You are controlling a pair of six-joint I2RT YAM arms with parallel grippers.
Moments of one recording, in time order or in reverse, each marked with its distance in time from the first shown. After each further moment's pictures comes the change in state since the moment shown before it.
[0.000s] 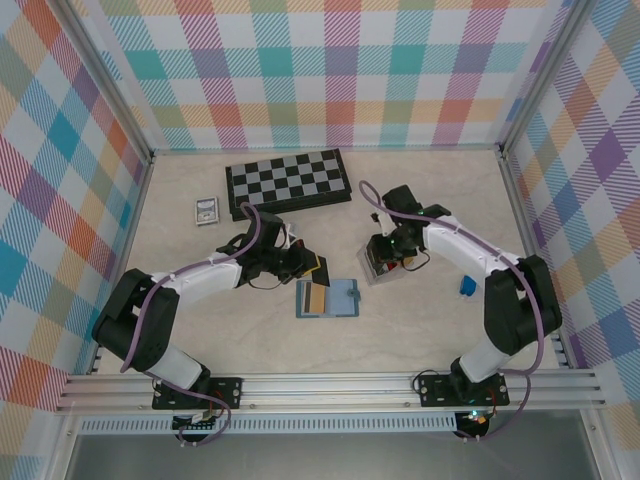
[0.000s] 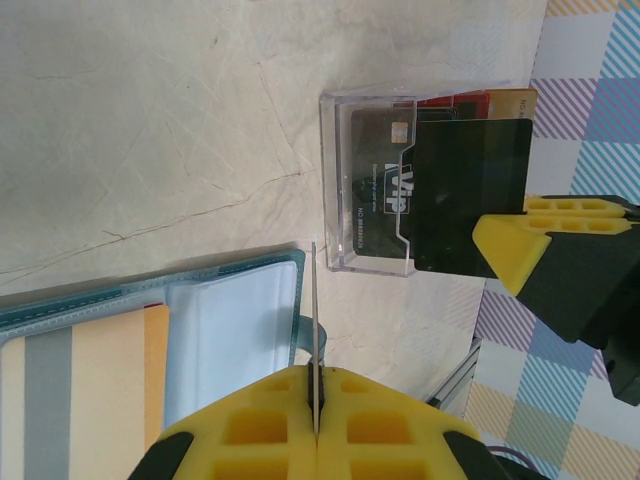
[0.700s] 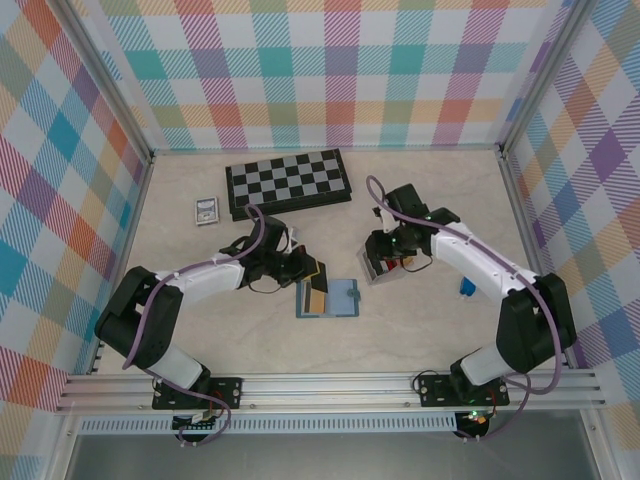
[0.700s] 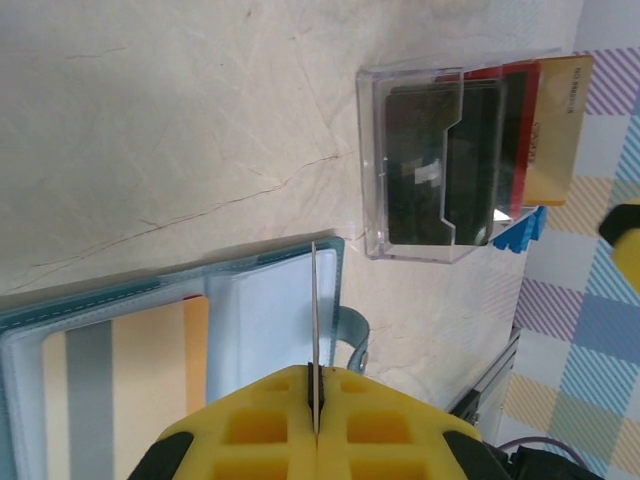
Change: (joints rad) left arm -0.014 0.019 -0.010 -0.029 -0.024 0.074; right arm 0.040 -0.120 -0.015 0.019 -0.018 0.117
